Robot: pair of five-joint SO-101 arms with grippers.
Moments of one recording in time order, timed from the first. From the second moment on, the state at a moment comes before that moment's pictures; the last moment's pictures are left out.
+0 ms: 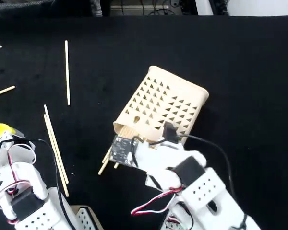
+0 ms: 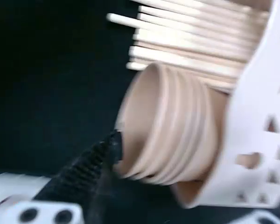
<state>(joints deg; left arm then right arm) -41.6 -103.3 79.1 48.2 19.6 -34.4 -66.0 67.3 78.2 41.0</state>
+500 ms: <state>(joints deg) -37.0 -103.3 79.1 48.2 16.1 -9.1 -103.1 95.9 59.0 68.4</state>
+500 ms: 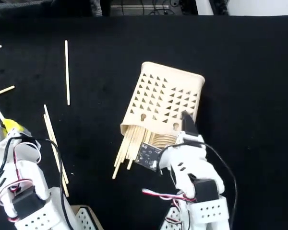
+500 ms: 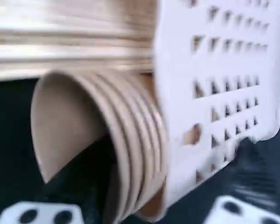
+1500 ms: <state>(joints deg) -37.0 -103.3 79.1 48.6 15.9 -7.6 -99.6 72.2 59.8 24.3</state>
